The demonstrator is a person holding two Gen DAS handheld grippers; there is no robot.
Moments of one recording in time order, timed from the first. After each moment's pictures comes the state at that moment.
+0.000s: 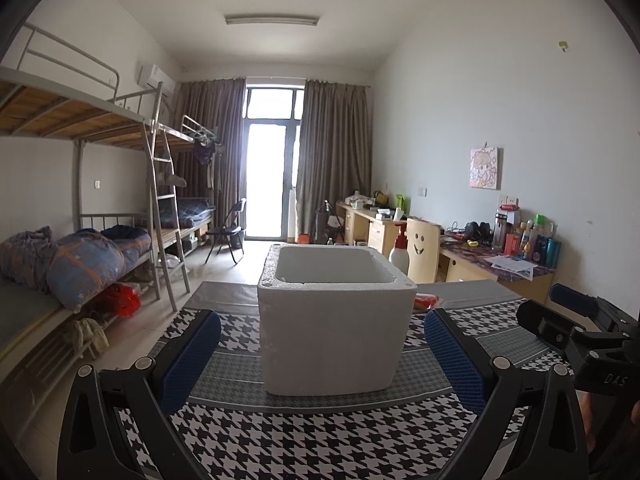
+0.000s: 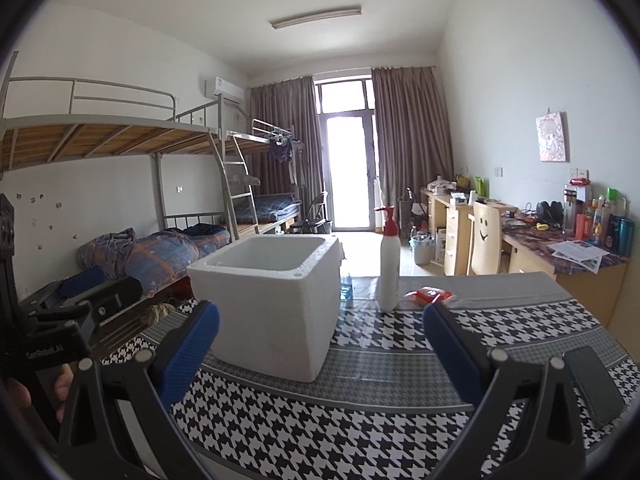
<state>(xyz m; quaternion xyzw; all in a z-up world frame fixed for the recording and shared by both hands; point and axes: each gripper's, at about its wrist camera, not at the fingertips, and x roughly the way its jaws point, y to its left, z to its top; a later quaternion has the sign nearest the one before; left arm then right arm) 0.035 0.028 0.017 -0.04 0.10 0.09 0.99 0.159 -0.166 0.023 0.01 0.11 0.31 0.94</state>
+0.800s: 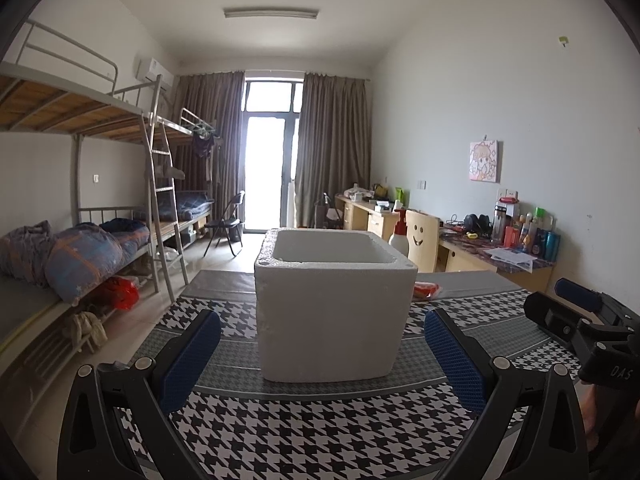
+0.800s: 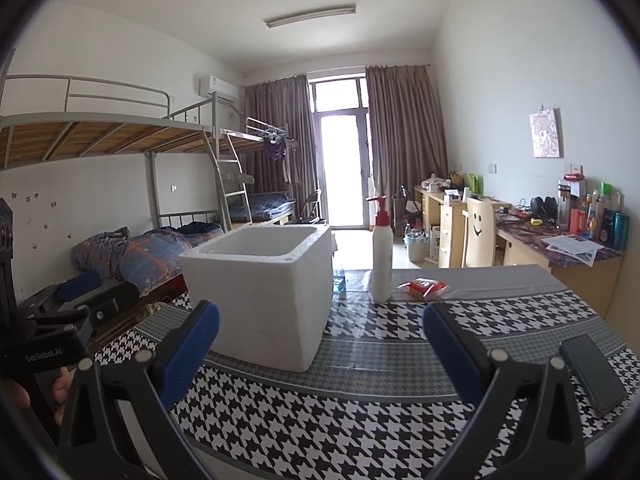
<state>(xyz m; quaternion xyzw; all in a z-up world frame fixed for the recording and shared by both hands) 0.037 0.028 0.004 -0.04 0.11 0.09 0.99 0.157 -0.170 0.011 0.01 0.11 0.30 0.95</state>
